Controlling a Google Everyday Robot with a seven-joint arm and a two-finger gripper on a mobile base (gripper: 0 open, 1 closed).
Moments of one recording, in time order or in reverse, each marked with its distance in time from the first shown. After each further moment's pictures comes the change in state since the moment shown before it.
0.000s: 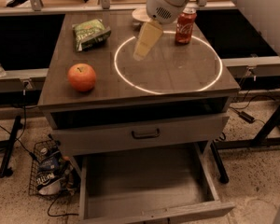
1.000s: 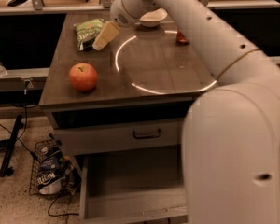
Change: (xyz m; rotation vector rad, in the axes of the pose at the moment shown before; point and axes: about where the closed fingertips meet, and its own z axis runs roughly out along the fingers) arm -0.096 -0.063 0.138 -0.020 -0.324 0.084
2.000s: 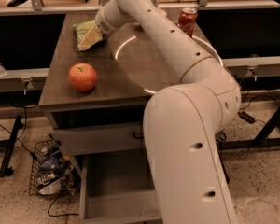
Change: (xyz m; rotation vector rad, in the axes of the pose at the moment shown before) arm -0.013 -0.018 0.099 0.008 -0.040 0.104
